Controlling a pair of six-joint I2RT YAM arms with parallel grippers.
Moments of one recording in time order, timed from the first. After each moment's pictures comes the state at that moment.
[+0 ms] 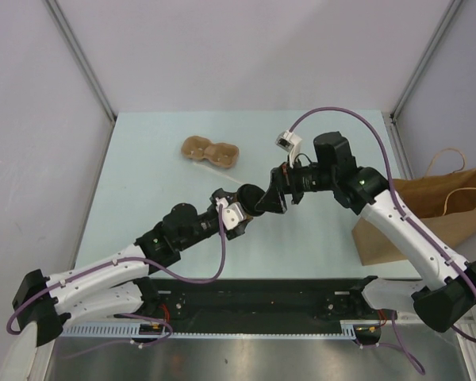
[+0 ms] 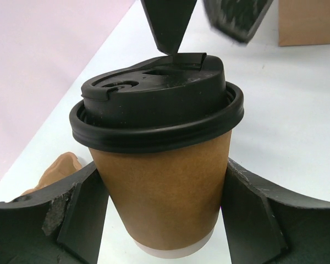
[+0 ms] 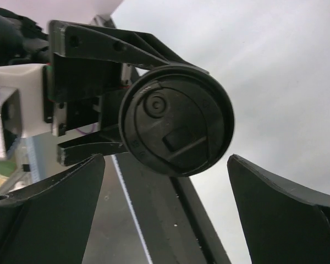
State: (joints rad) left arm -0.95 0.91 0.57 0.22 0.04 0.40; right arm 0.57 1.22 1.27 -0.59 -0.72 0.23
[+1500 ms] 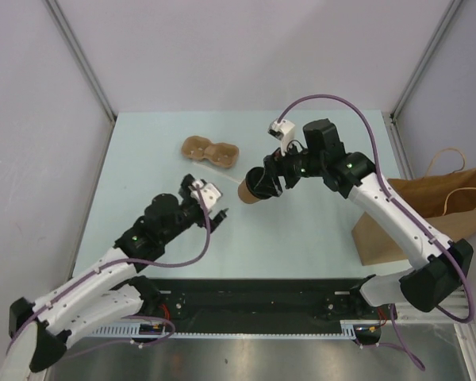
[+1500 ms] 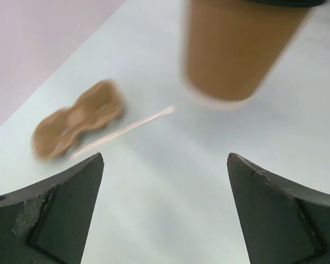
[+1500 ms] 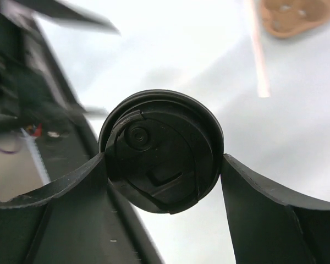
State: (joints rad) left arm -0.79 0.81 0.60 0.00 -0.02 0.32; right arm 0.58 1.35 1.39 -0.61 -0.53 0.02
